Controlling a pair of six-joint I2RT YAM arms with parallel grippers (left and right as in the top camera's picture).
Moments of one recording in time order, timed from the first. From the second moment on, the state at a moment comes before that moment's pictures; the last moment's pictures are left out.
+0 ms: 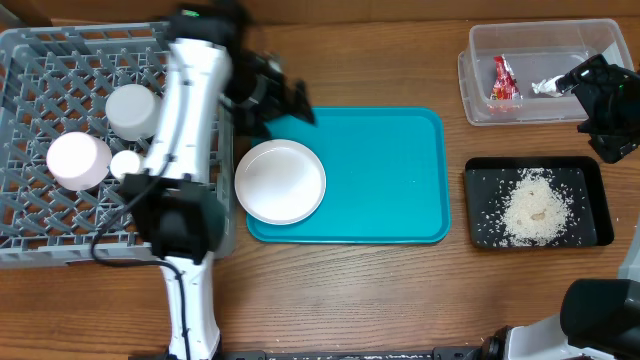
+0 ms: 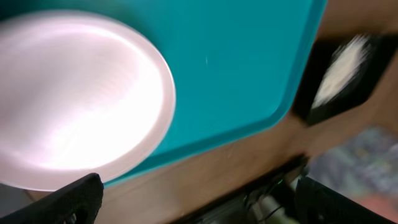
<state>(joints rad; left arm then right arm) -0.21 2.26 2.30 -1.68 0.53 -0.17 -0.32 1.71 1.90 -1.37 -0.11 0.70</state>
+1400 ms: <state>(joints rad) -0.59 2.24 1.73 -1.15 -0.12 -0.68 -0.32 1.71 1.90 -1.37 -0.11 0.70</state>
